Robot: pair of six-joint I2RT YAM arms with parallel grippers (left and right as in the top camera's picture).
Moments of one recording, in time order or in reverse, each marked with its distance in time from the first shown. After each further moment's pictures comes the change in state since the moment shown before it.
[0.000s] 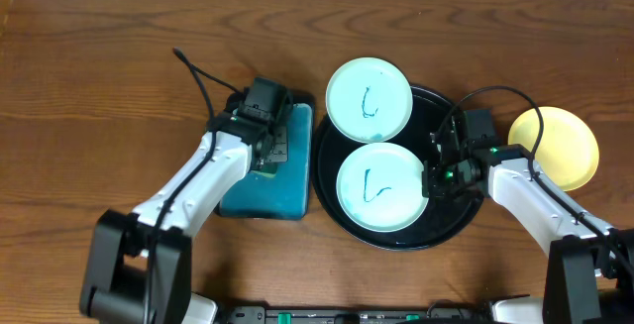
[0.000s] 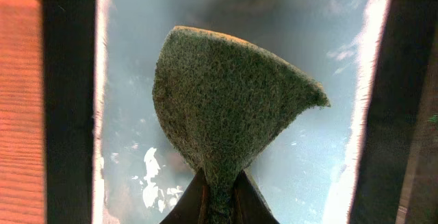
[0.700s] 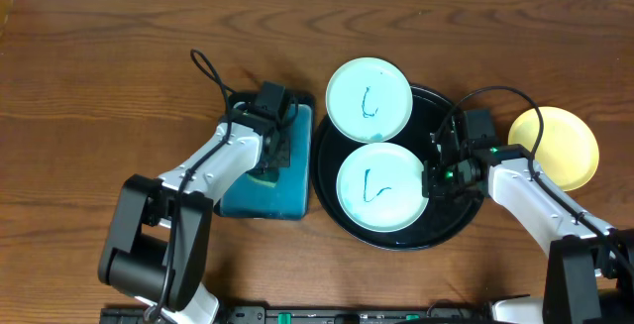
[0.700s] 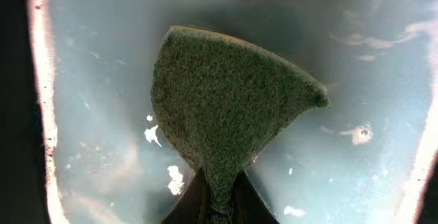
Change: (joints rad) left arm 0.000 0.116 0.007 0.006 0.006 0.000; right arm 0.000 0.000 0.000 -0.001 0.000 0.000
